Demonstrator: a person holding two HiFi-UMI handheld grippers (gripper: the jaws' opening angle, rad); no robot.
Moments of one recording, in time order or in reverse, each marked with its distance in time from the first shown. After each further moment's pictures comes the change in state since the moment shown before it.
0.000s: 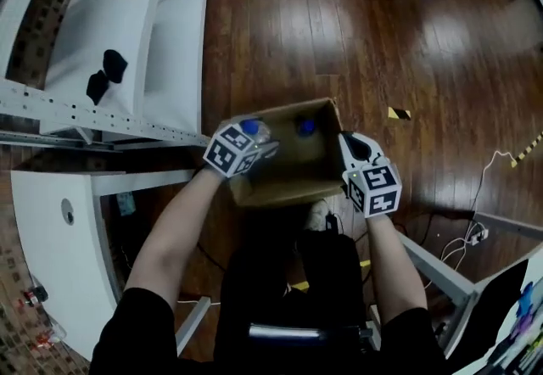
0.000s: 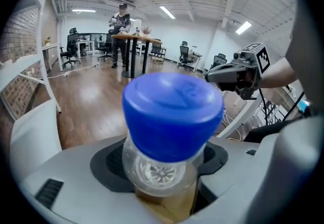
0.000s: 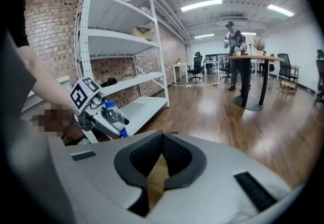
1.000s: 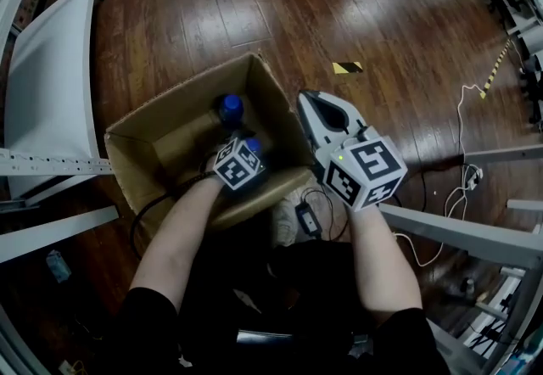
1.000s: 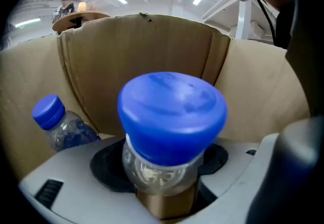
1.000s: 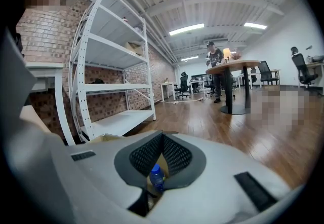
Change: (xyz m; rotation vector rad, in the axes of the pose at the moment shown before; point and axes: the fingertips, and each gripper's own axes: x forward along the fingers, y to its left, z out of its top) left arm 0.277 -0.144 -0.242 0.394 0.138 -0.286; right arm -0.002 -0.037 -0.116 0.090 -0.244 -0.126
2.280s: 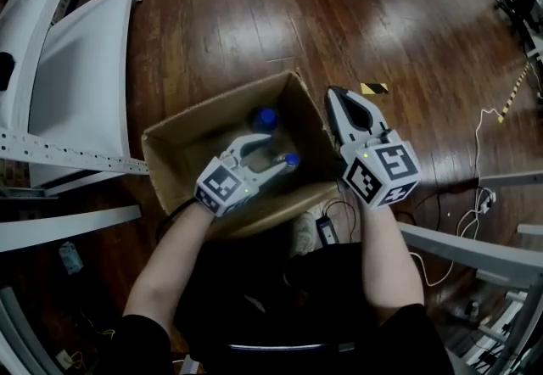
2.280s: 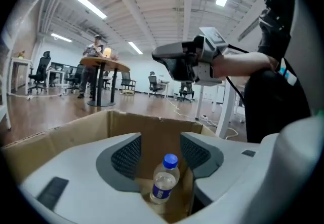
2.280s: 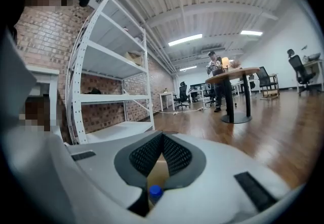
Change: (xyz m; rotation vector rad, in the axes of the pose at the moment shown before) left arm -0.167 0.019 0.089 -0.116 -0.544 0.037; right arm 0.027 0.005 0.041 0.021 -0.122 -0.019
